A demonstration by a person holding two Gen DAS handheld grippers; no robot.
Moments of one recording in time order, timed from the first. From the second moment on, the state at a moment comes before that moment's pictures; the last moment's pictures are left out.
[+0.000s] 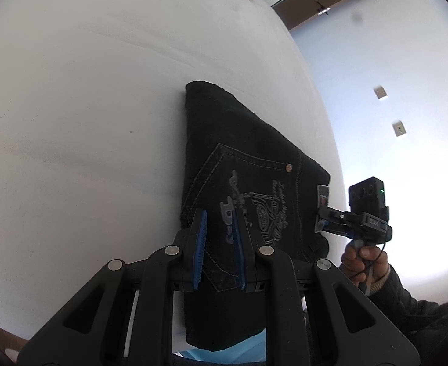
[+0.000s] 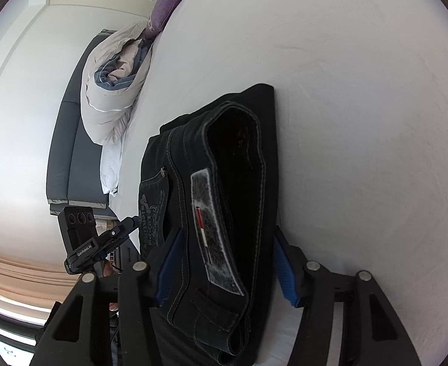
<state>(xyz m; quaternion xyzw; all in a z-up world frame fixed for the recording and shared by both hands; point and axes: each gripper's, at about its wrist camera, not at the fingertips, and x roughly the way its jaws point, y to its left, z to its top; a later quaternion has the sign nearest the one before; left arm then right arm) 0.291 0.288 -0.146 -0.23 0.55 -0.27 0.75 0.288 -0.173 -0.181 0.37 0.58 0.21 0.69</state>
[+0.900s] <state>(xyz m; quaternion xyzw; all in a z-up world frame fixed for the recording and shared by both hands) 0.304 0.282 -0.168 -0.19 0.60 -0.27 0.72 0.292 -0.170 -0.183 0.37 0.59 0.23 0.68</state>
